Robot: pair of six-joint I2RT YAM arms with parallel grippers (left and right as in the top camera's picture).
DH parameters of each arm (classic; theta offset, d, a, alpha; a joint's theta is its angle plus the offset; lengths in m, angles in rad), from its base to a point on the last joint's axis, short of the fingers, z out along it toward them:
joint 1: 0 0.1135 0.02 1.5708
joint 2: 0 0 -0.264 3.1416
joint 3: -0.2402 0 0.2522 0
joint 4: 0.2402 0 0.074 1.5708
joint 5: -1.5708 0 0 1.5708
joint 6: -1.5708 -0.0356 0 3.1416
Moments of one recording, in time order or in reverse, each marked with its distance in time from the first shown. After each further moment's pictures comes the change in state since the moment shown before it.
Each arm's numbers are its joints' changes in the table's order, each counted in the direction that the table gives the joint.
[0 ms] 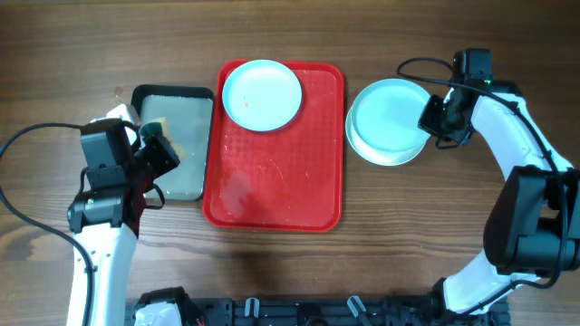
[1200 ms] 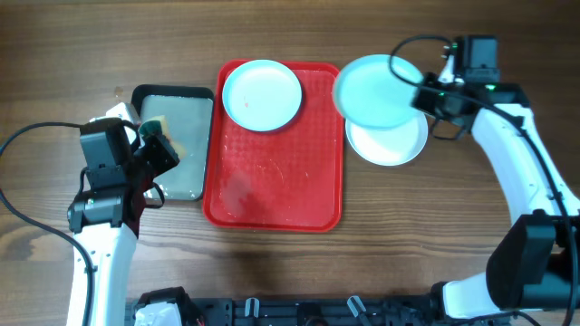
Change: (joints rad) left arm 0.000 0.000 0.000 -0.014 0.000 0.000; right arm 0.050 0.176 0.000 -0.108 0.055 -0.029
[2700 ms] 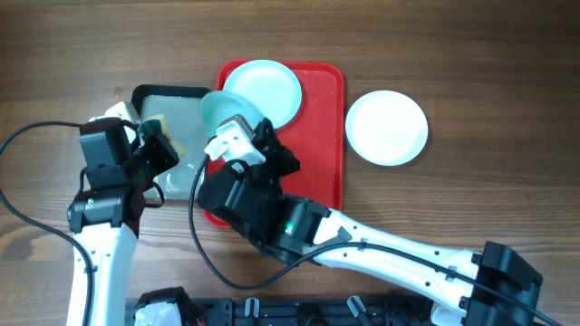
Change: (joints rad) left arm 0.000 0.000 0.000 -0.009 0.000 0.000; right arm 1.207 0.004 -0.001 -0.438 -1.172 0.480
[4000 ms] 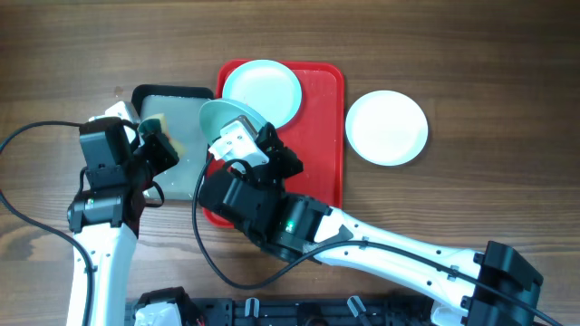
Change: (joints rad) left arm 0.000 0.000 -0.002 -0.003 0.000 0.000; right arm -0.009 0.000 -0.017 0.102 0.024 -0.080
